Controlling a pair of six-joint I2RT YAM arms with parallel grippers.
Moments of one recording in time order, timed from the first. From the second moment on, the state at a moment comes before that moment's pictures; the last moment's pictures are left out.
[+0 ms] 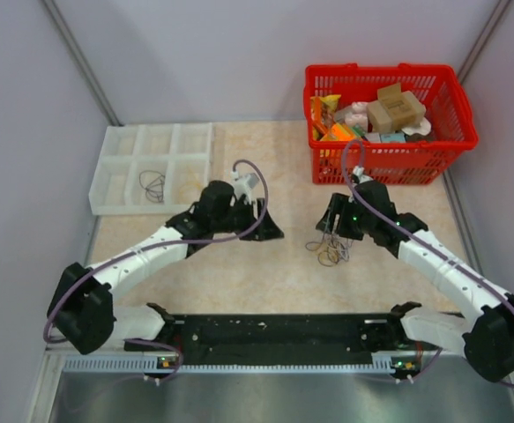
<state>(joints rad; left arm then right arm) -0.62 1.28 0.87 -0.14 0.44 -0.64 0.48 1.11 0.80 -0.46 -0.10 0.61</state>
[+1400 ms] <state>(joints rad) -0.84 2.15 1.59 -0.31 0.48 -0.57 0.23 1.13 0.69 -0.40 -0.24 0.39</state>
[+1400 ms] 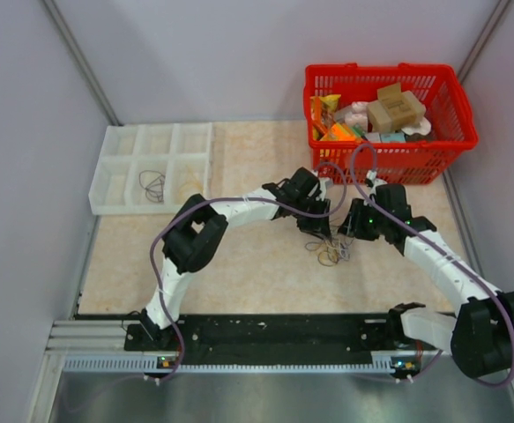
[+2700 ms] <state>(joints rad) -0.75 1.28 1.38 -0.37 0.41 -0.47 0.37 1.06 0.66 -0.14 -0.47 0.59</state>
